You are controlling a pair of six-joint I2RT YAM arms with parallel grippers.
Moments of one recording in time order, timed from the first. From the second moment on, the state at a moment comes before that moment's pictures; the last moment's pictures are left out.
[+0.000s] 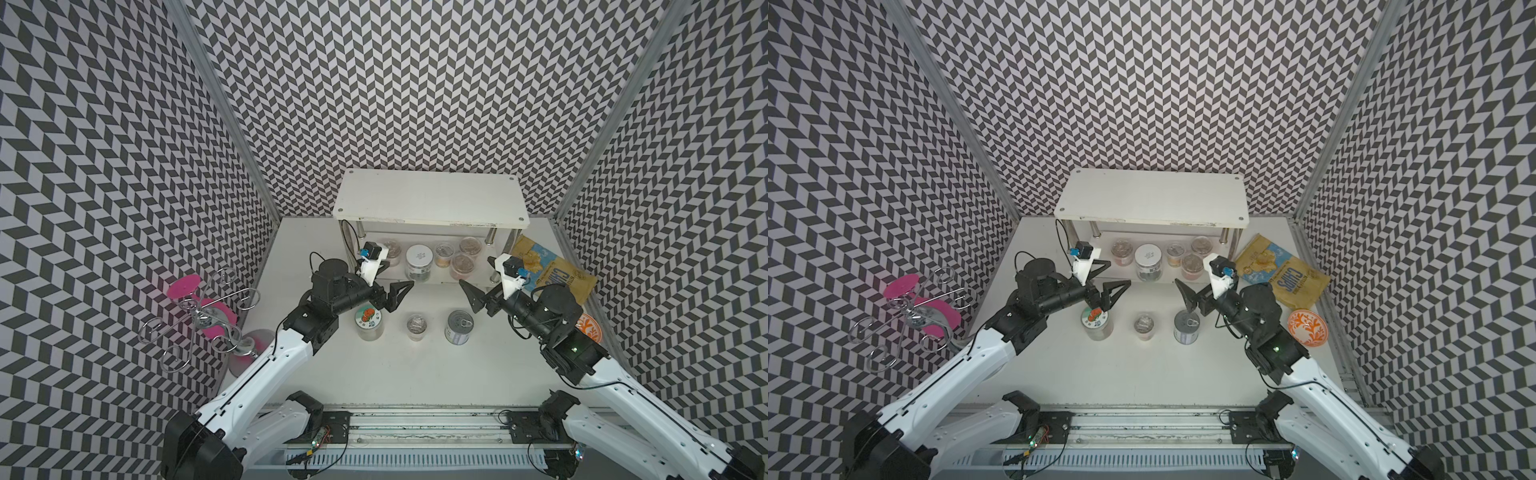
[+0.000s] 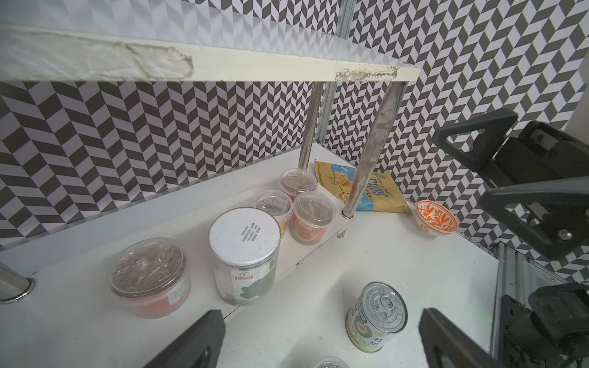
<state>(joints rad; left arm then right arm) -0.49 1.02 0.81 -0.03 0.44 -0.09 0.56 0.80 0.65 0.12 -0.13 -0.04</state>
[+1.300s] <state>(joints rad) -0.49 1.04 0.76 -0.01 0.44 -0.09 0.64 1.33 0.73 0.38 -0.13 0.04</state>
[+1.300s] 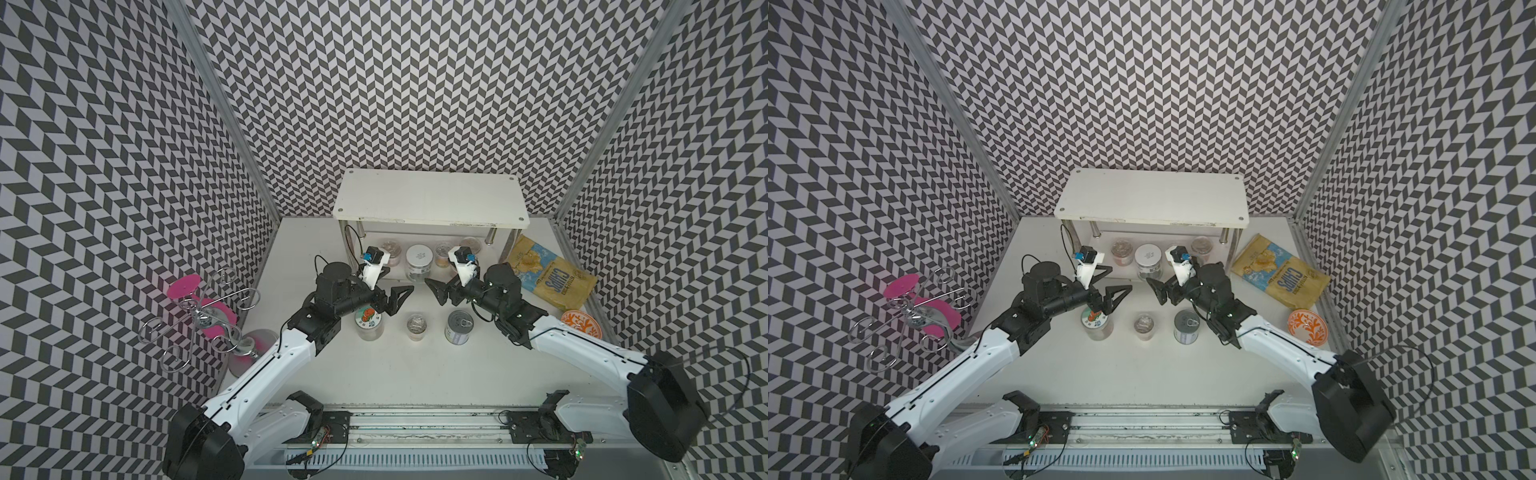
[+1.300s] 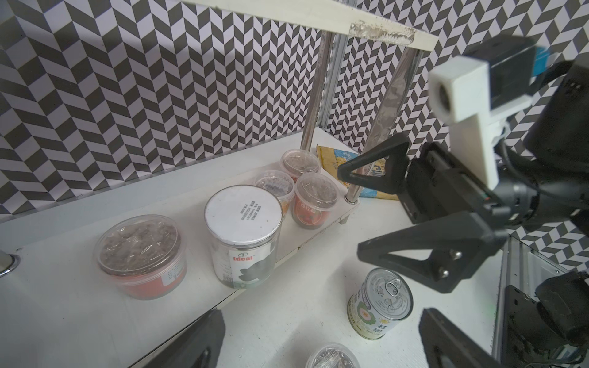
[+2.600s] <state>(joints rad) -0.49 1.00 0.75 -0.02 0.43 -0.09 0.67 1.88 1.06 0.56 0.10 0.12</state>
